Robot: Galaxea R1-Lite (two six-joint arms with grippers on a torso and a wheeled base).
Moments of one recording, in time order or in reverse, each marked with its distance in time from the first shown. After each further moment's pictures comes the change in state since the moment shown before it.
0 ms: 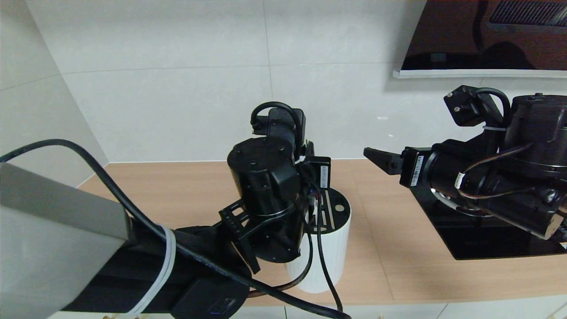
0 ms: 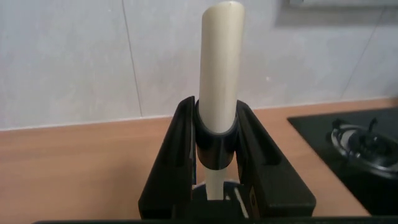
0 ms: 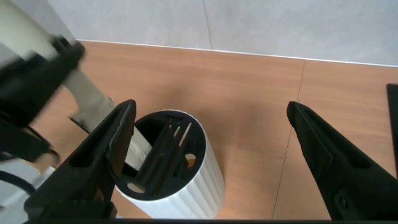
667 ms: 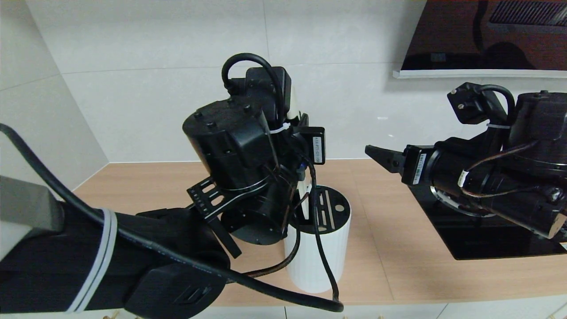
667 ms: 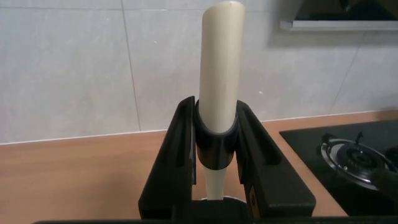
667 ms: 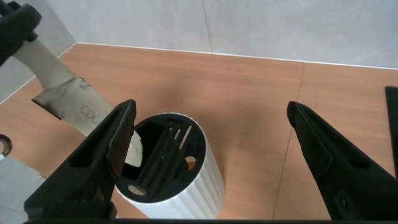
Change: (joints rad) left arm 0.002 -0.096 -0.050 0.043 -0.033 0.021; right arm 0.000 -0.009 -0.002 0.001 -0.001 0.000
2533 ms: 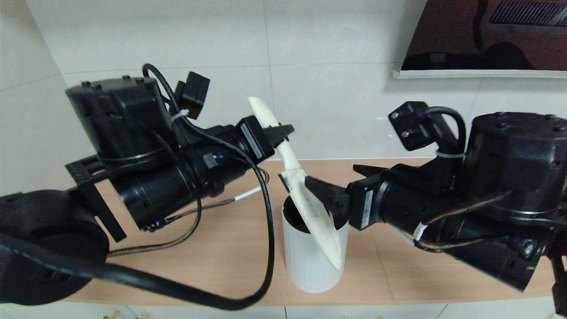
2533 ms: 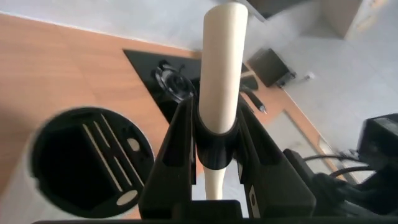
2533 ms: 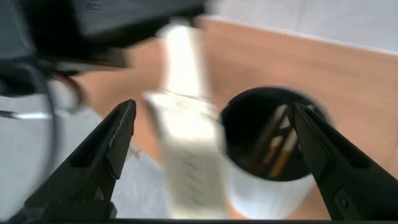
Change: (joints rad) left arm 0.240 -0.255 0.121 0.338 -0.727 -0.729; right arm 0.272 0.050 -0.029 -0.021 -0.075 0.008
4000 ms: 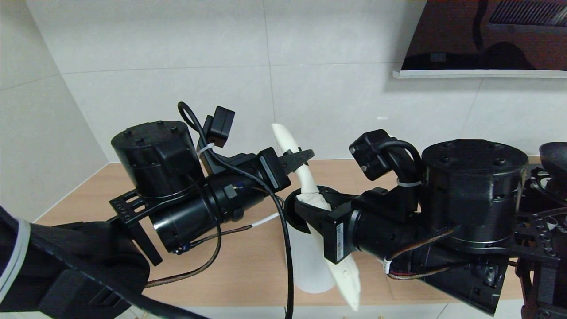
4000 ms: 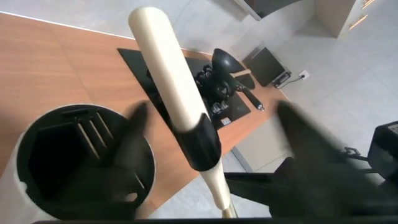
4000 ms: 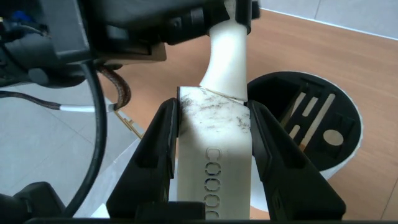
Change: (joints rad) left arm -0.021 0.103 0.146 -0.269 -0.131 -0.049; right arm 0.098 0.078 -0.012 0.023 0.019 -0.009
